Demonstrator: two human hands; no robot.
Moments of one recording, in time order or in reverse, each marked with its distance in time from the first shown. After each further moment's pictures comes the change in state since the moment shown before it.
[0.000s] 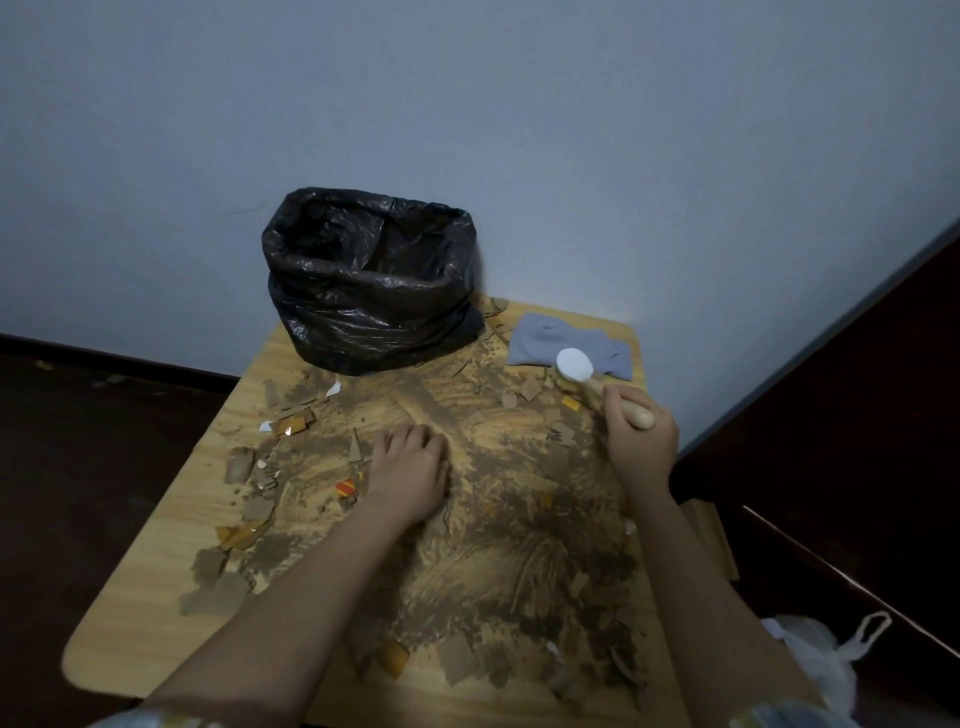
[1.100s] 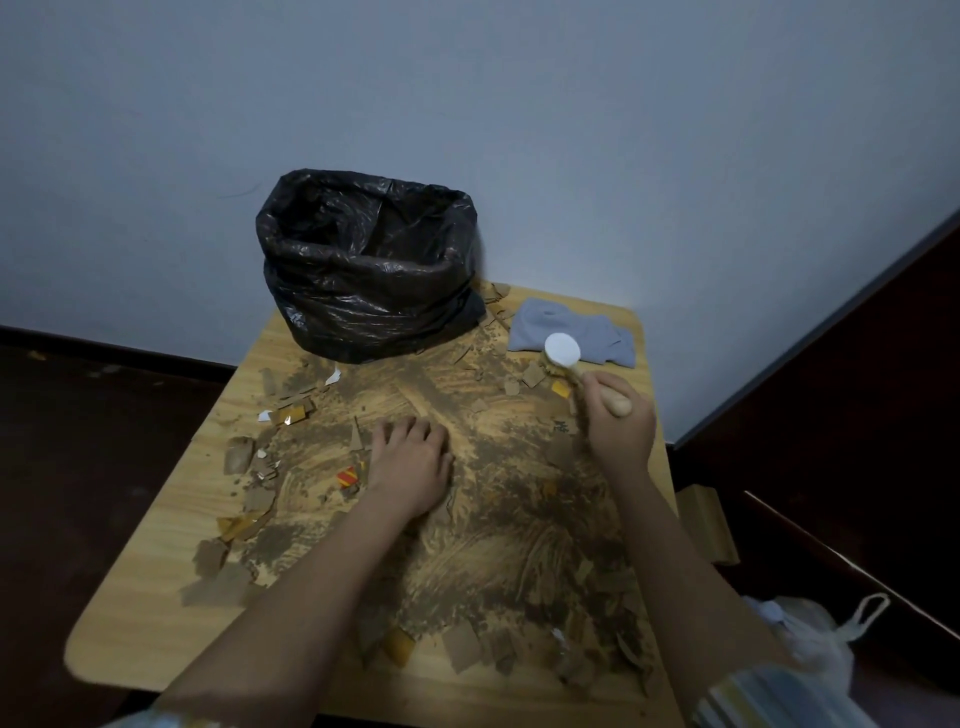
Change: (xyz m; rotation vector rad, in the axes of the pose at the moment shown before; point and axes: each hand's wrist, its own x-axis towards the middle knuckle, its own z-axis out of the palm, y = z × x) left_hand 0.000 -0.002 0.008 0.015 -0.004 -0.006; right_hand -0.015 -0.012 0.017 0.051 -0.085 -0.005
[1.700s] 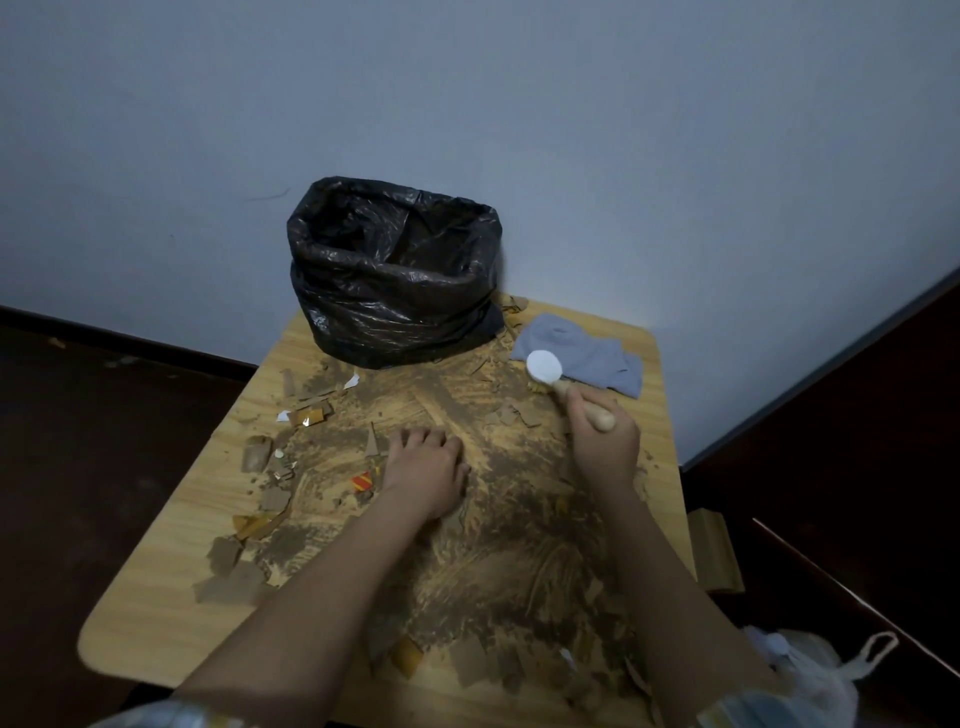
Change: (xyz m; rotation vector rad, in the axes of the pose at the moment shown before) left_hand 0.001 -0.001 -0.012 0.025 -0.080 0.012; right_hand -0.010 -0.009 0.027 0.041 -0.063 -0.005
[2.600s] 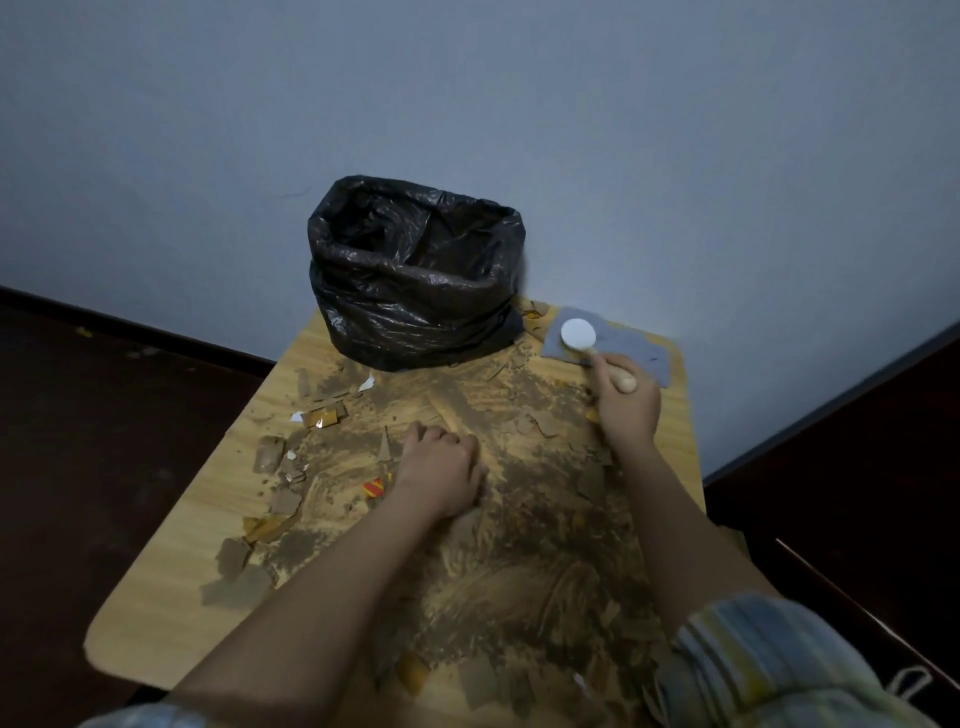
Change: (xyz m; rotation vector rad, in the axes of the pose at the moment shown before) left_hand 0.014 -0.005 -0.006 -0.021 -0.012 0.013; right_hand 0.069 0.007 0.022 -0.044 -0.042 -0.016
